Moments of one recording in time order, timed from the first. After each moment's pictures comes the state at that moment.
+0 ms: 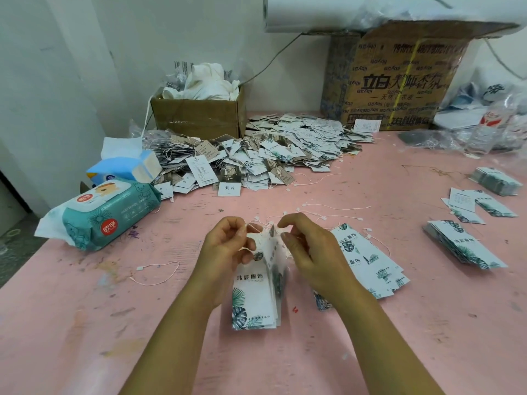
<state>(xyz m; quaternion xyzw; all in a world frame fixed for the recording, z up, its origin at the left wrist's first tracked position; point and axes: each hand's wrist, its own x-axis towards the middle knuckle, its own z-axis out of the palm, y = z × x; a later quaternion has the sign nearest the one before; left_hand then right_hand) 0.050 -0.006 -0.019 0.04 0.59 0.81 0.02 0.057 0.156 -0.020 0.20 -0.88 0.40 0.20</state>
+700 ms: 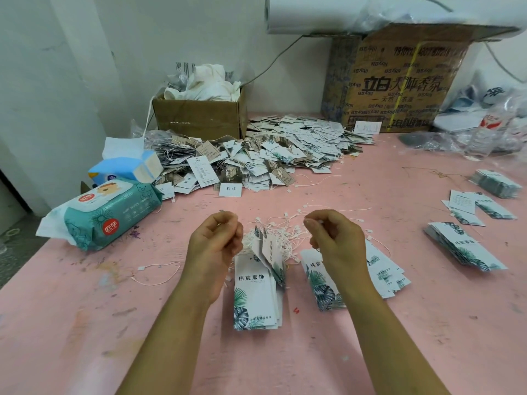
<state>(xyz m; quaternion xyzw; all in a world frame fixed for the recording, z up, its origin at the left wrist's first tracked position) 0.044 -0.016 -0.020 0.00 0.50 0.87 -0.02 0.048 0.167 -0.022 0.03 -0.76 0.61 0.22</state>
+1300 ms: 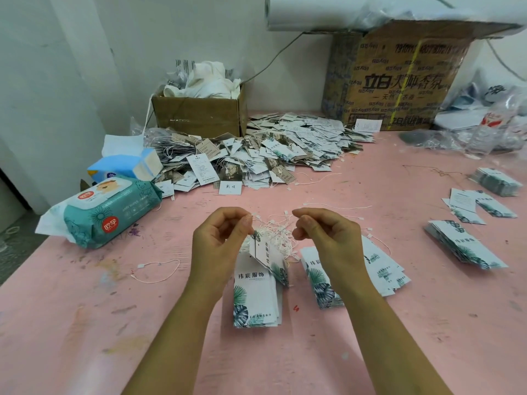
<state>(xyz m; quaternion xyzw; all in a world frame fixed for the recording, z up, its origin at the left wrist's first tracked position) 0.050 -0.007 -0.018 0.08 0.65 0.74 -0.16 0.057 0.158 -0.011 0.10 -0.68 0.70 0.18</state>
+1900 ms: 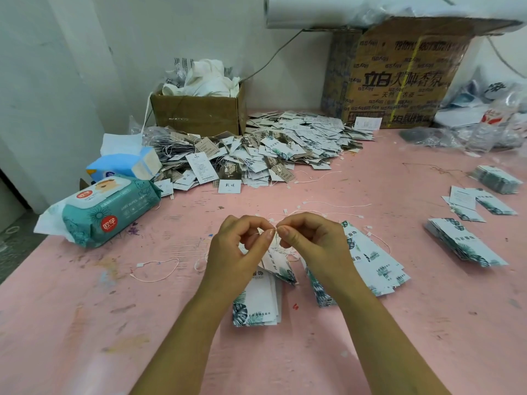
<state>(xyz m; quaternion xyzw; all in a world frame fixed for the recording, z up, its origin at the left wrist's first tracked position) 0.057 0.003 -0.025 0.17 0.78 0.56 -0.22 0.059 0.150 -0.014 0.16 -0.70 0.69 0.11</state>
